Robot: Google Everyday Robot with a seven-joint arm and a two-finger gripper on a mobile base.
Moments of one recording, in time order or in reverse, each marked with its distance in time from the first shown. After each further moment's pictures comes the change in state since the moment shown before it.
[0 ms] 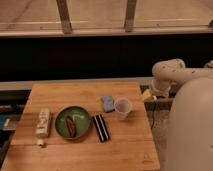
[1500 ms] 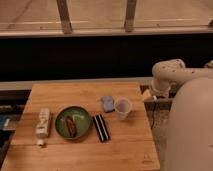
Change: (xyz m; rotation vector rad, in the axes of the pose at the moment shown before) arm 0.000 0.000 0.001 0.000 0.001 0.000
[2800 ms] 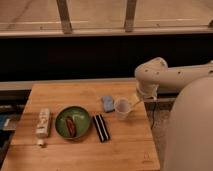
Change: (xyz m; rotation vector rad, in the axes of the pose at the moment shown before) arm 0.015 0.083 -0.034 0.046 0.019 -0.251
